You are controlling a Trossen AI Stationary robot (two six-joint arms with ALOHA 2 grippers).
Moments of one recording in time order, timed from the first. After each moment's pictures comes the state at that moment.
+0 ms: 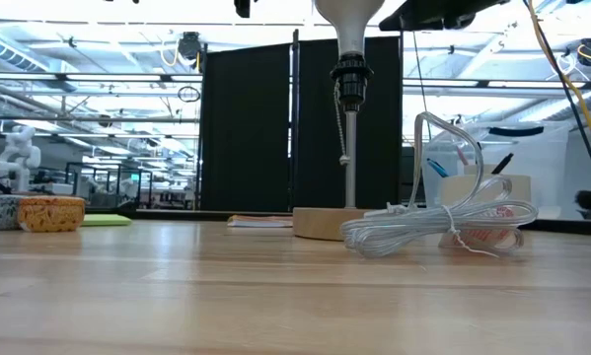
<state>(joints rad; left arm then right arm) -0.05 1.33 0.85 0.55 -0.11 0.21 0.28 1.16 0.66 0.48 1.00 -0.33</state>
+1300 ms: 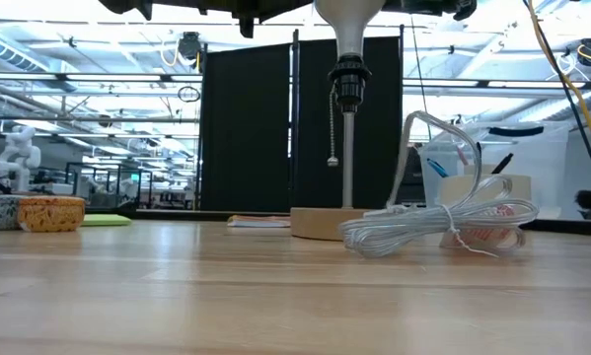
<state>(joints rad) 0.05 1.36 0.85 0.55 -0.09 0.13 0.31 1.16 0.66 0.57 0.96 -0.35</state>
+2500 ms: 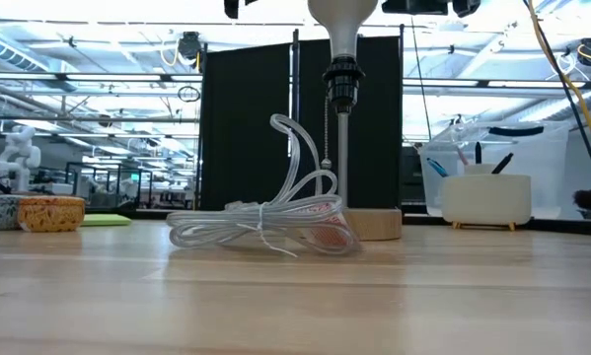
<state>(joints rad) -0.05 1.28 0.85 0.48 -0.23 0.23 0.38 1.16 0.66 0.51 0.99 -0.35</state>
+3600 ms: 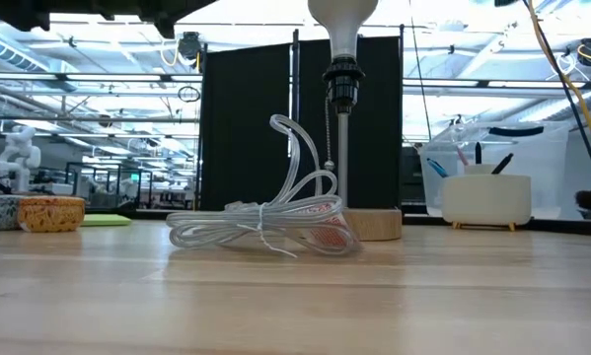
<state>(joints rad) -0.09 0.89 0.44 0.60 -0.21 0.20 0.53 0.73 0.51 0.26 0.83 -0.36</state>
